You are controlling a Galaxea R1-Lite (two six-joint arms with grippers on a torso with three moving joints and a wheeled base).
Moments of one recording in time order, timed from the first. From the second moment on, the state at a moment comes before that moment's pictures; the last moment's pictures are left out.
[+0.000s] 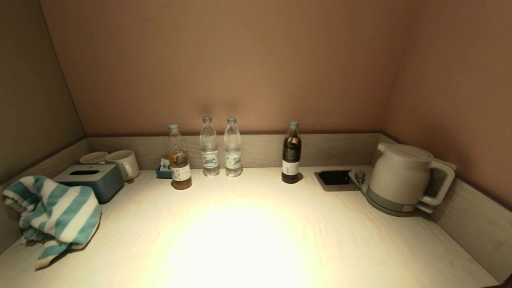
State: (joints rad) left arm 0.01 0.00 0.00 0.00 0.01 -0.02; right arm 0.00 0.00 0.00 -0.01 -0.01 0.01
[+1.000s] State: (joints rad) left arm 0.01 0.00 0.00 0.00 0.01 -0.04; right arm 0.00 0.00 0.00 -0.01 -0.01 0.01
